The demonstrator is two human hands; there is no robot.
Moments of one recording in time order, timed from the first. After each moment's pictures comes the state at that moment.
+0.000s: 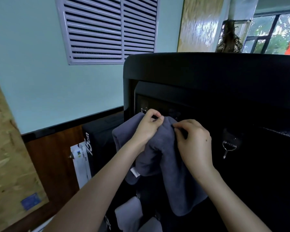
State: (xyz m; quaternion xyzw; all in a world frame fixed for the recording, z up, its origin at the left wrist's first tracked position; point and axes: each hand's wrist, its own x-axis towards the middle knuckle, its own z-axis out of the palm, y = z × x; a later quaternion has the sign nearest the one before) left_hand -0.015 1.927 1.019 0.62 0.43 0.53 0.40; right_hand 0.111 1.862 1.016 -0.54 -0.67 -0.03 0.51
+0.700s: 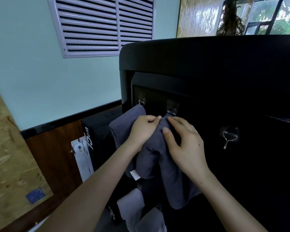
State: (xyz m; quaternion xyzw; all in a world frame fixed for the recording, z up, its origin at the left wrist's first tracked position) left_hand -0.018 1.924 0.995 0.65 0.51 0.47 0.30; right_hand 0.107 1.857 0.987 -0.52 -0.71 0.02 0.47
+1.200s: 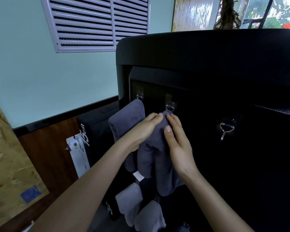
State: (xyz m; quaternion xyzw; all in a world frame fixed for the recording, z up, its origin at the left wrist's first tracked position) left_hand -0.021 1.915 0.992 0.63 0.45 0.40 0.49; right_hand 0.094 1.852 0.960 -0.46 -0.62 0.30 0.56
